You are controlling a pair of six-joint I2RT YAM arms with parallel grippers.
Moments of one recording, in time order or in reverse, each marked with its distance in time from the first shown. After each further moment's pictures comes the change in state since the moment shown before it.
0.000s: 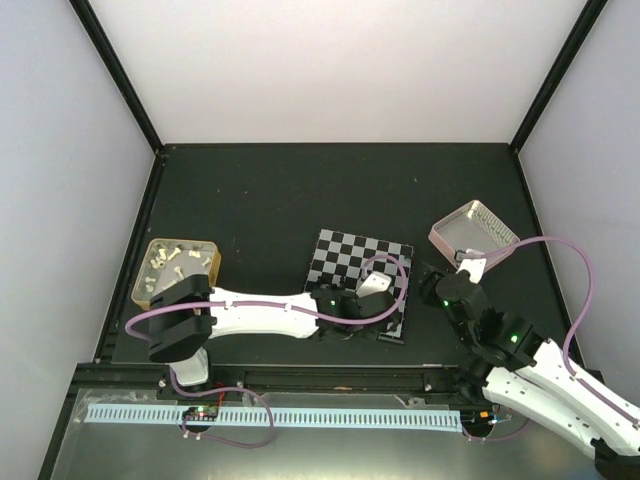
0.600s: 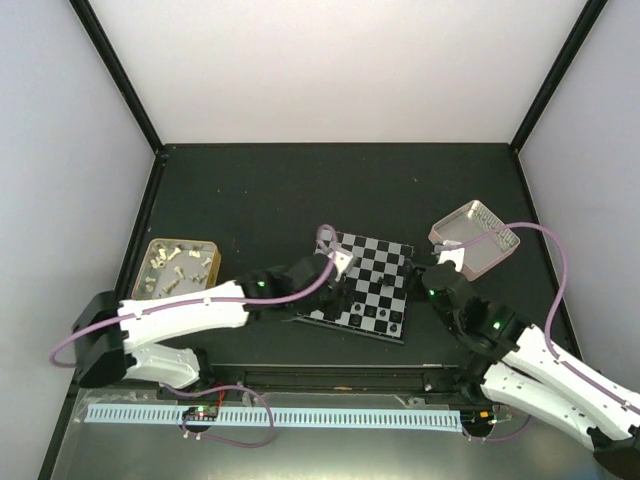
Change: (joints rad) left arm 0.253 -0.471 -0.278 0.130 0.372 0.178; right arm 0.005 0.131 -0.001 0.178 -0.147 -0.167
